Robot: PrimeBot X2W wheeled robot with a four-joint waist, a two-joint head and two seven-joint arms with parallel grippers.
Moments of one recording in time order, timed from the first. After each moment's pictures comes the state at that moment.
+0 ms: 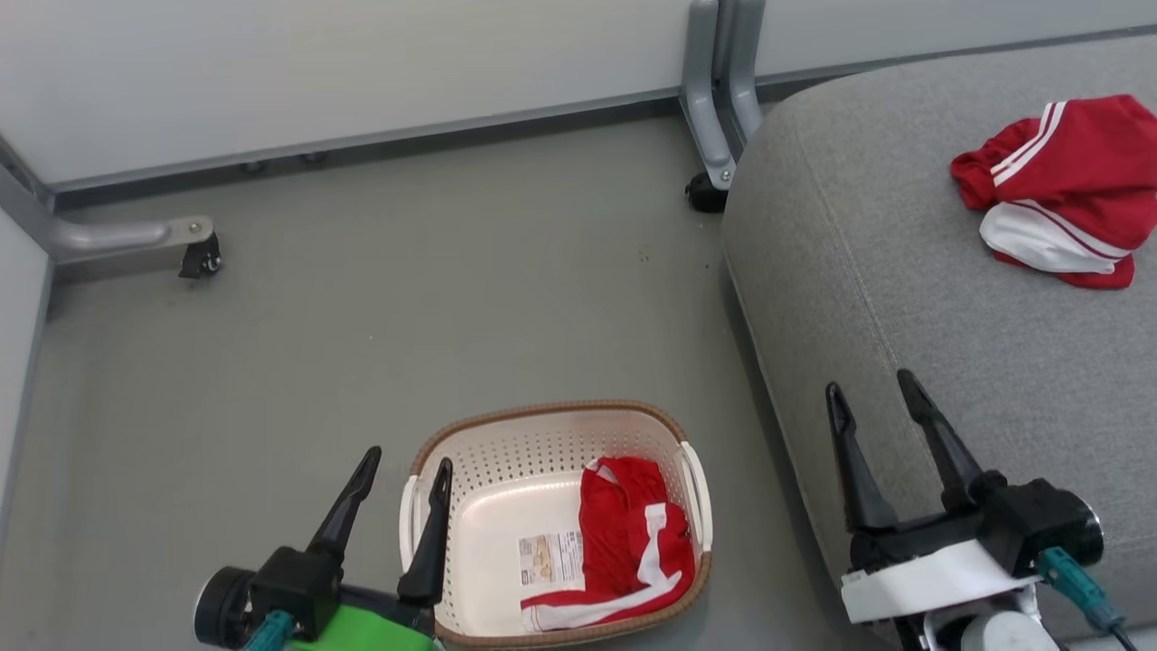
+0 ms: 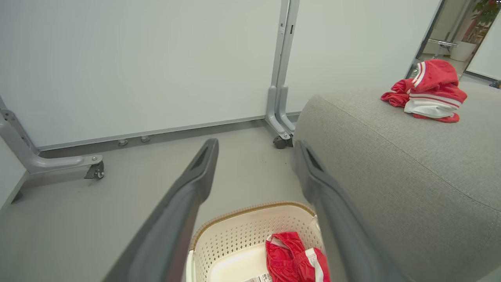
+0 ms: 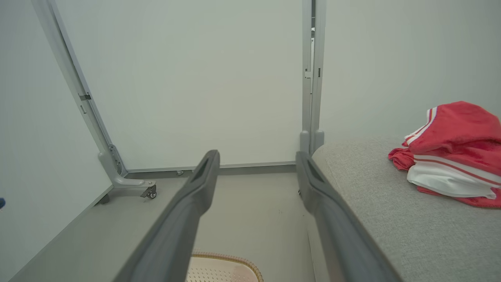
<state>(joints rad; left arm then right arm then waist) 0.05 0.11 -0.24 0.12 -0.22 -0.13 -0.26 0.06 -0.05 0.10 -0.04 0.12 0.13 -0.26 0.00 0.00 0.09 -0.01</state>
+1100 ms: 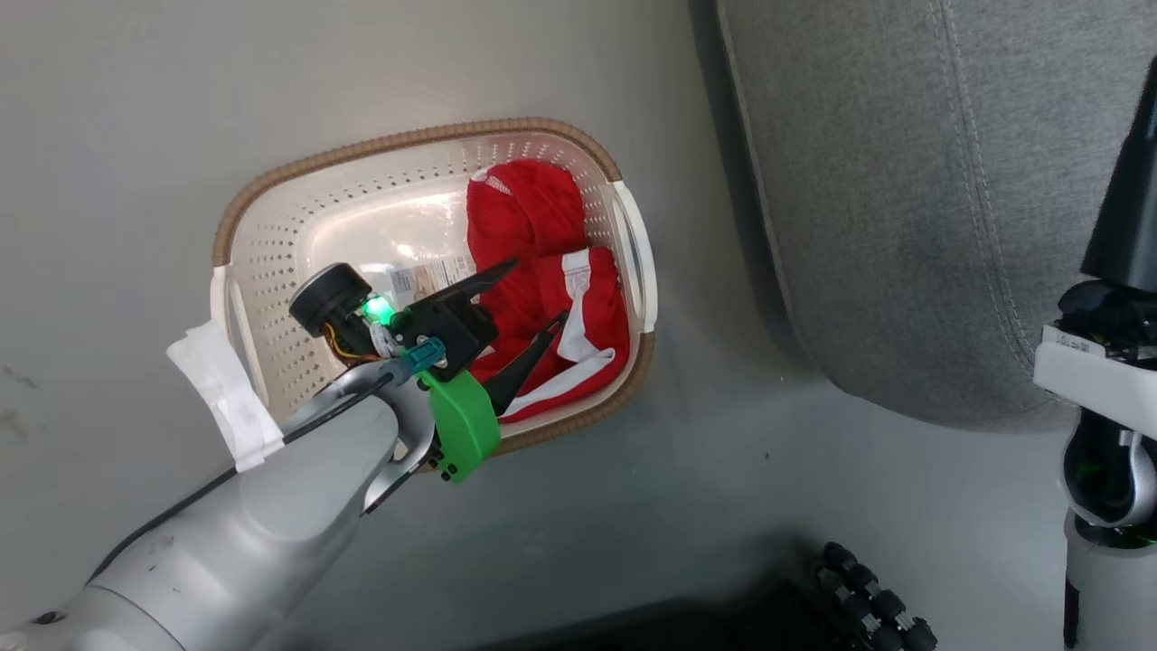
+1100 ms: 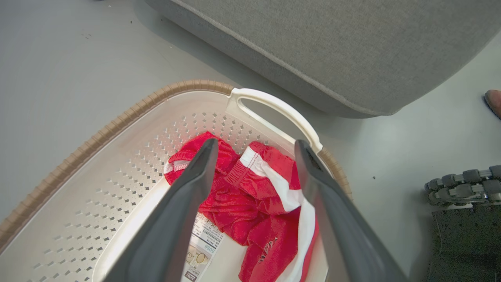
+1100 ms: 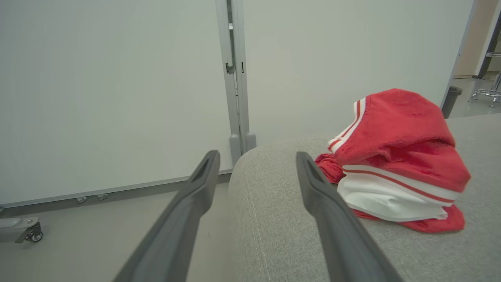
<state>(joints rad) -0.85 0.33 -1.15 0.62 -0.56 -0.13 -0.26 -0.28 -0.05 -0.13 -0.35 0.23 0.13 -0.26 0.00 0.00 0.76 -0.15</state>
